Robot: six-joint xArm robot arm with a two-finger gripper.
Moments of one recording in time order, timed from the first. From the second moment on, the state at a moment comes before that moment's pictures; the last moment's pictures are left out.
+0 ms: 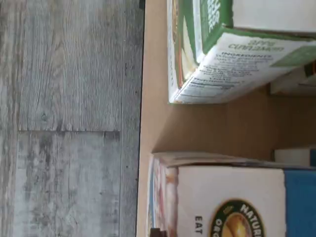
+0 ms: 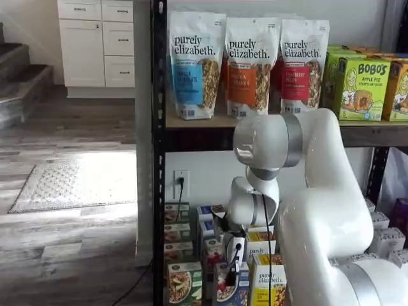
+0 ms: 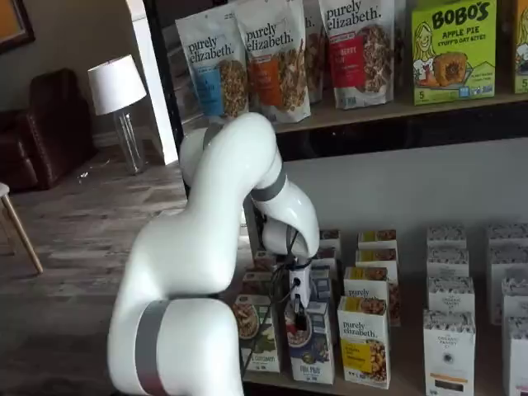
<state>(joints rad) 0.03 1.00 -1.50 0.19 0.48 -1.70</state>
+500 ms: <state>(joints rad) 0.03 0.97 -1.46 0.20 0.47 -1.71</state>
